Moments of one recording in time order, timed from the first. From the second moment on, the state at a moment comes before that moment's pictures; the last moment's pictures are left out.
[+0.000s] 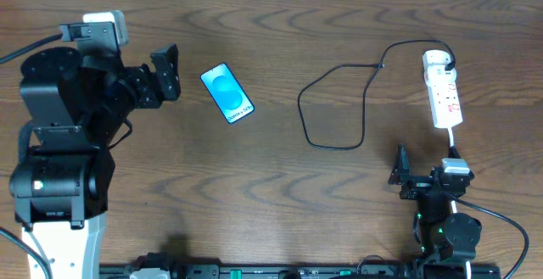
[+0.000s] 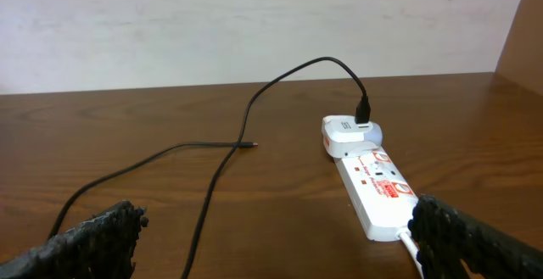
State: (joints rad) left arm 0.02 1.08 1.39 -0.76 0.20 -0.15; right arm -0.06 0.01 0.01 -0.07 -0.03 0.04
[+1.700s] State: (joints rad) left arm -0.31 1.62 1.44 -0.84 -0.28 -0.70; right arm -0.06 0.01 0.01 -0.07 -0.03 0.04
